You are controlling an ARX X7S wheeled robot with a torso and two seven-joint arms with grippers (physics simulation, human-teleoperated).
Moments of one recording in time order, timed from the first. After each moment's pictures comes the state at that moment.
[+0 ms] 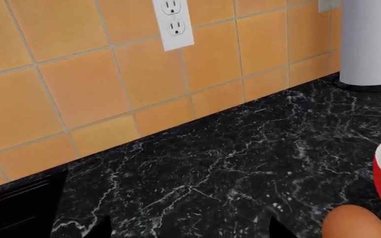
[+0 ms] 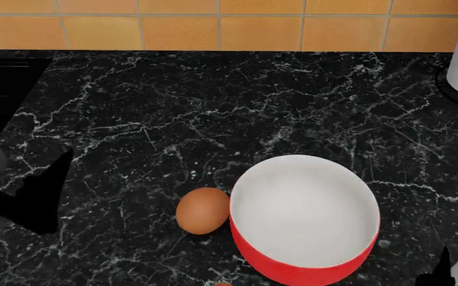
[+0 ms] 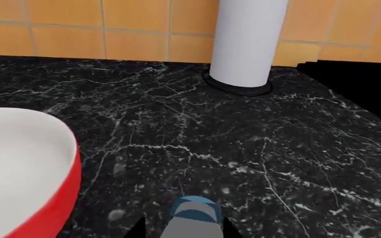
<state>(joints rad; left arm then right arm) -0.67 -0.71 0.29 0.41 -0.82 -0.81 -0.13 0.08 0.60 0.35 -0.70 0.81 1.03 0.40</state>
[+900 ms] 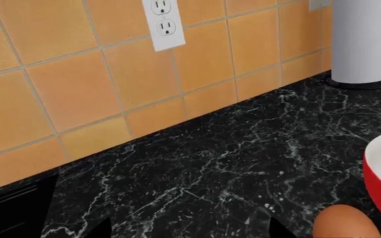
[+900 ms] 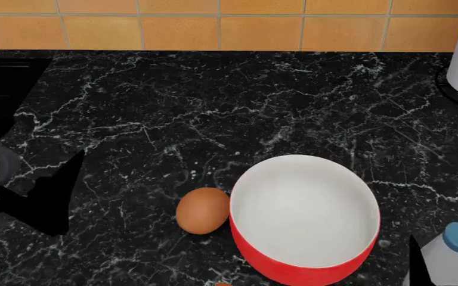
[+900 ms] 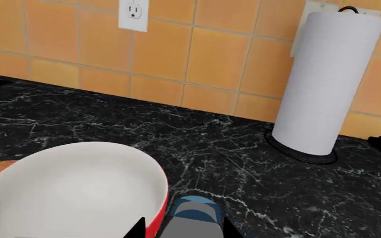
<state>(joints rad) -0.69 -0.70 0.32 0.40 -0.81 -0.81 -0.13 -0.08 0.71 0.45 -0.82 0.84 0.83 0.12</state>
